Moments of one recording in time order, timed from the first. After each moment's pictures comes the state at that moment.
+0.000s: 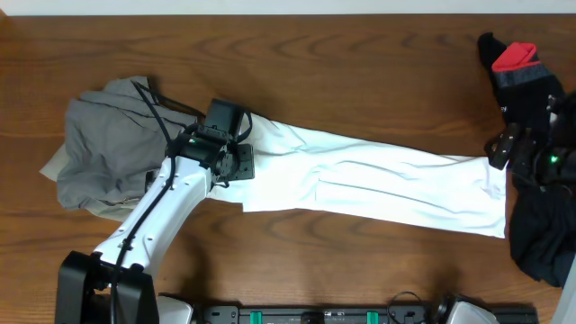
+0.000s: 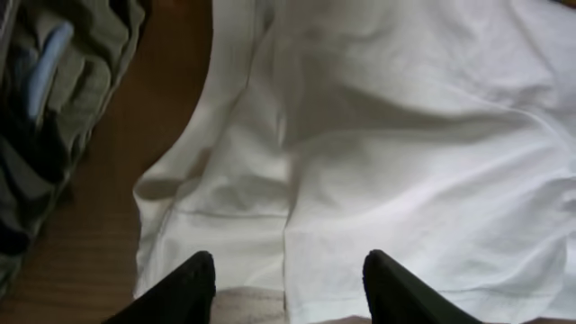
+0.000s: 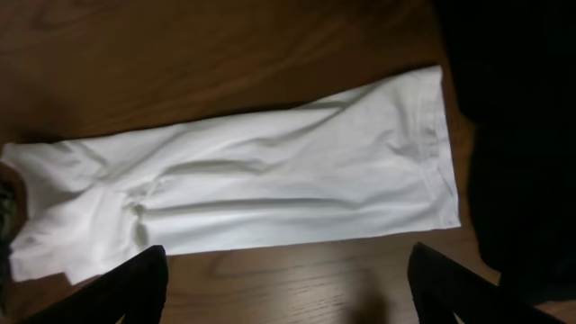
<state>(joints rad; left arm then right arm) -0.31 1.51 1.02 -0.74 -0.01 -0.37 -0.38 1.27 1.52 -1.40 -0.24 0.09</state>
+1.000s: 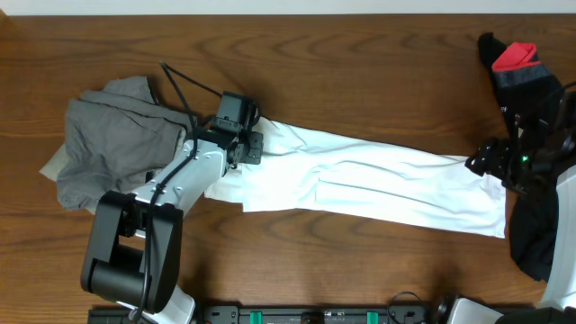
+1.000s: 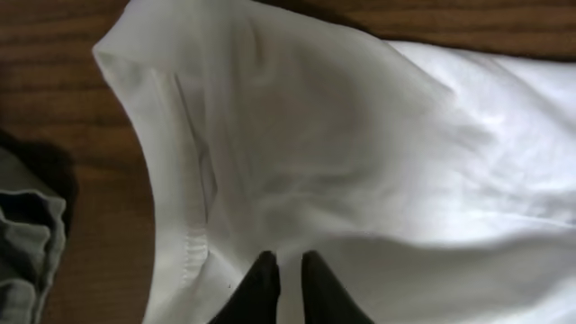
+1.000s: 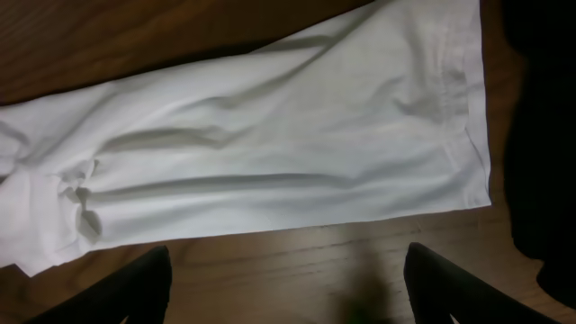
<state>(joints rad) -0.30 1.75 1.02 -0.40 -0.01 -0.15 -0.38 1.38 1.30 -1.27 -0.23 0.09</state>
